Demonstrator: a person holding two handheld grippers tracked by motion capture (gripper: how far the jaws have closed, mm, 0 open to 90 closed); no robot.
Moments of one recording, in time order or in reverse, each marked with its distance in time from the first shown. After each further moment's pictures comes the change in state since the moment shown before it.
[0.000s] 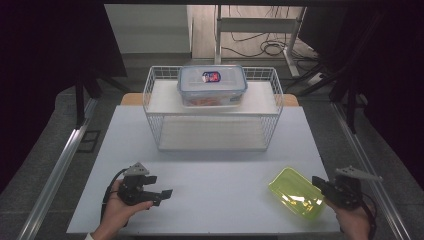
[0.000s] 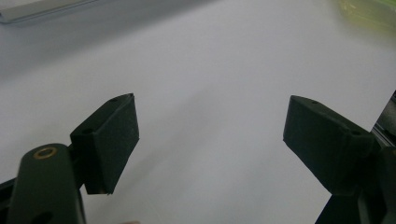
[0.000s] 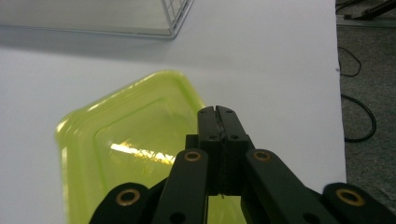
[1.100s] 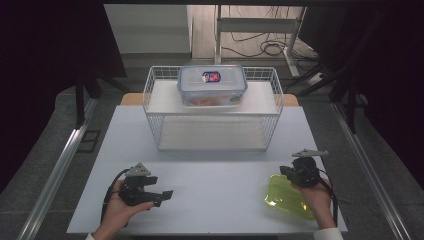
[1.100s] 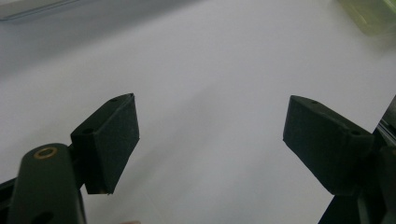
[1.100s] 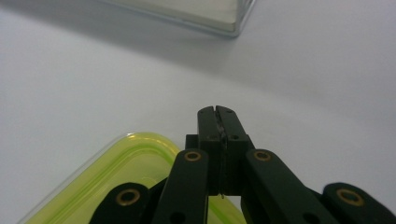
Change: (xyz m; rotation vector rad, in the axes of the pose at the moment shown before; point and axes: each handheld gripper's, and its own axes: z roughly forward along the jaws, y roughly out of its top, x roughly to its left) left arm -0.001 -0.001 0.003 0.016 0.006 0.015; right arm 0.047 0.031 0.077 0.144 0.070 -0.142
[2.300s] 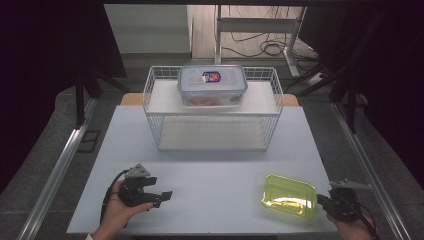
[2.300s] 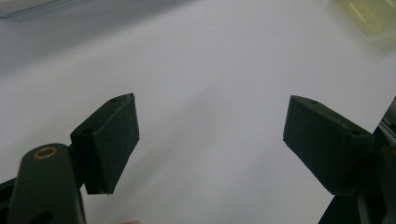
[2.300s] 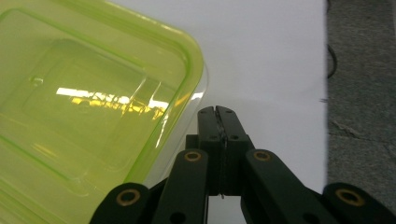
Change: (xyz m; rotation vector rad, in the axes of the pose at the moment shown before) left arm 0.000 -0.003 0.000 0.001 0.006 0.002; right arm -0.028 -0.082 -0.070 0.089 -0.199 0.155
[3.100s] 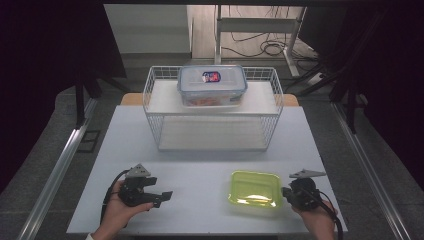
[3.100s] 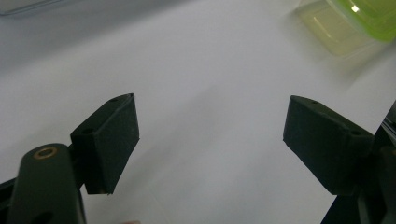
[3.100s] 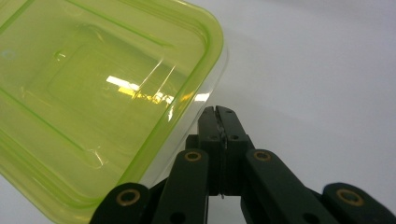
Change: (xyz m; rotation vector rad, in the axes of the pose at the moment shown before) left arm 0.001 0.000 0.001 0.005 0.002 0.001; right arm 0.080 0.034 0.028 0.021 0.141 -0.163
